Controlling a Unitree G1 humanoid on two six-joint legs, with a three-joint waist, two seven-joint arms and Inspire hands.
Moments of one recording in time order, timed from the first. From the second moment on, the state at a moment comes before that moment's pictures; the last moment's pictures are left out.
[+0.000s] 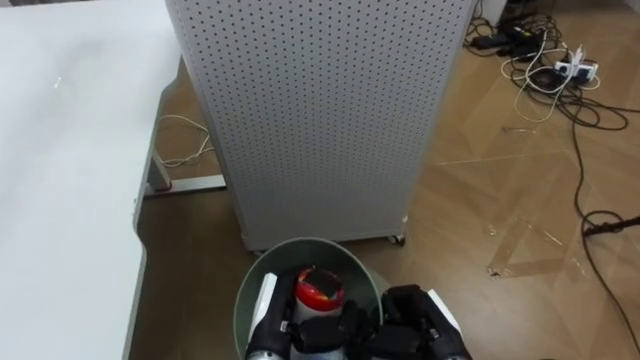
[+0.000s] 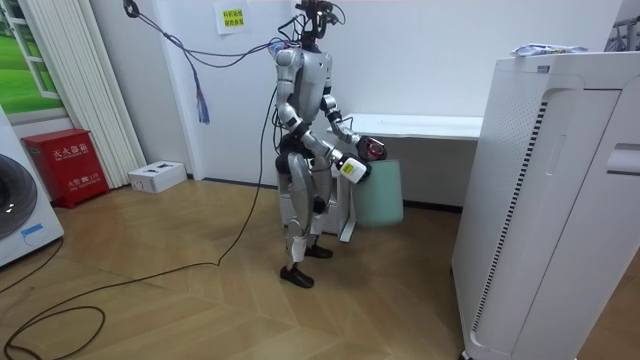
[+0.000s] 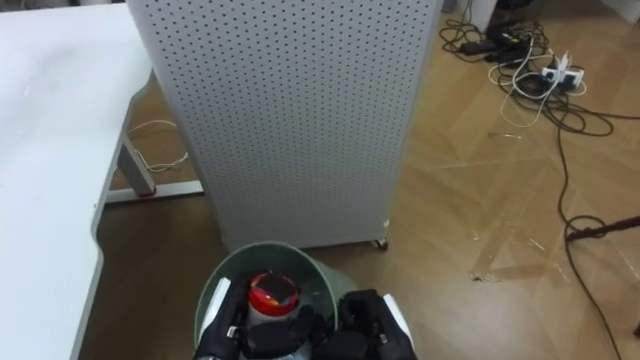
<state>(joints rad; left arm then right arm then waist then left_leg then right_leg) -0.24 0.07 -0.52 0.83 -0.08 -0.43 0.38 -0.14 -0.19 0.37 0.63 0.22 -0.21 -0.06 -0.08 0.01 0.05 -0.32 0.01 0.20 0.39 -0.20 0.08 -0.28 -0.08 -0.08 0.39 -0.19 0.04</state>
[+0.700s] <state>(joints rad) -0.25 0.07 -0.51 0.90 -0.03 -0.42 0.43 -0.16 -0.18 0.37 0.62 0.19 -0.18 -0.06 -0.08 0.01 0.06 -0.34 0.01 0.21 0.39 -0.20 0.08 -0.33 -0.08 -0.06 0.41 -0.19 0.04</state>
